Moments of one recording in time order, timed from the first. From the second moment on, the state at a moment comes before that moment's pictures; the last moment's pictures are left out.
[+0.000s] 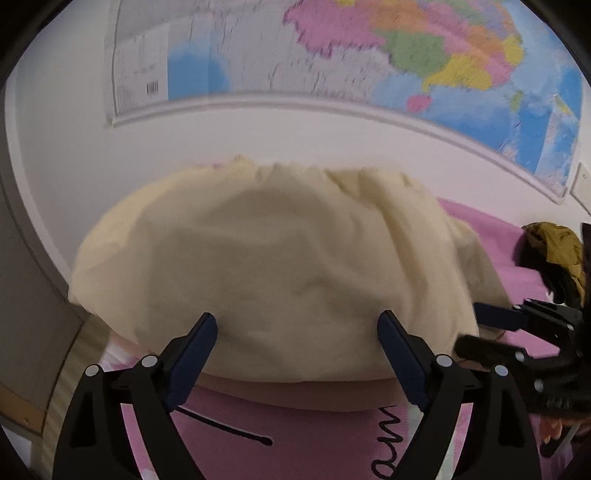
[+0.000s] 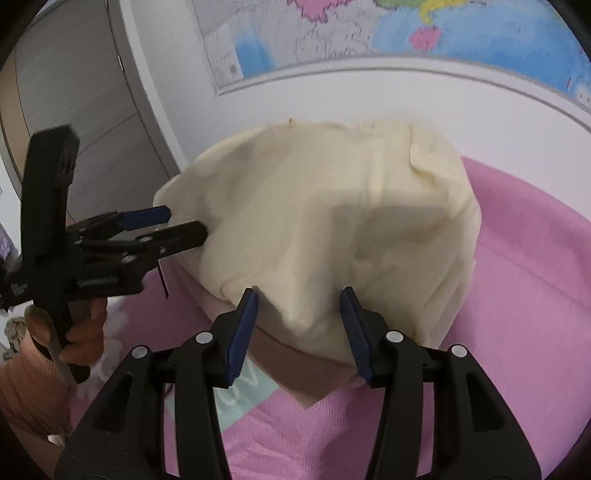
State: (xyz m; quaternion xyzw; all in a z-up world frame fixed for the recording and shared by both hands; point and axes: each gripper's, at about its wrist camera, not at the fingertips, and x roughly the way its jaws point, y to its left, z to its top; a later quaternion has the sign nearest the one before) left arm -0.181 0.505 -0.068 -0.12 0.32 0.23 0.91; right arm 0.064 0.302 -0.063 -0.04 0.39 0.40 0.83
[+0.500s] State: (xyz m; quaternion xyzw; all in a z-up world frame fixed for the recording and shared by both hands) left arm -0.230 0.453 -0.049 -0.12 0.27 0.31 0.91; right arm 0.006 0.266 -0.035 -0.03 0.32 0.37 0.87
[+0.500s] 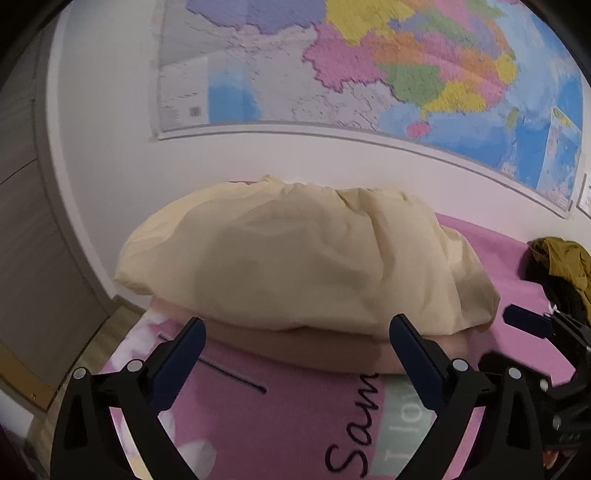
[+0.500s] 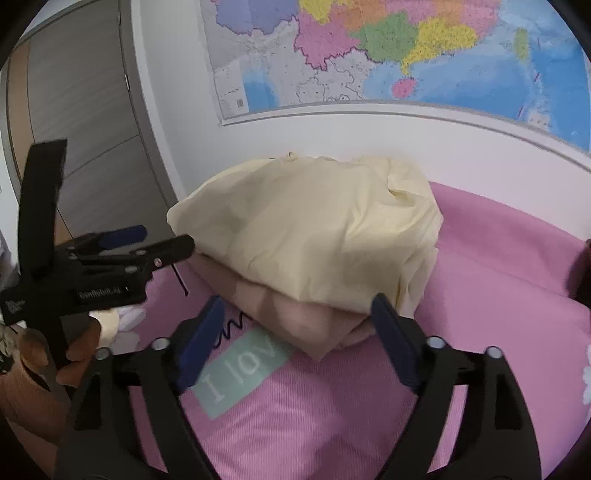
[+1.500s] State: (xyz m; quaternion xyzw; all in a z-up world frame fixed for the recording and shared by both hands) left arm -0.286 0.377 -0.052 -0.13 0.27 0.33 0.90; right arm -0.077 0.225 -0.014 -0.03 0.29 0.37 0.88
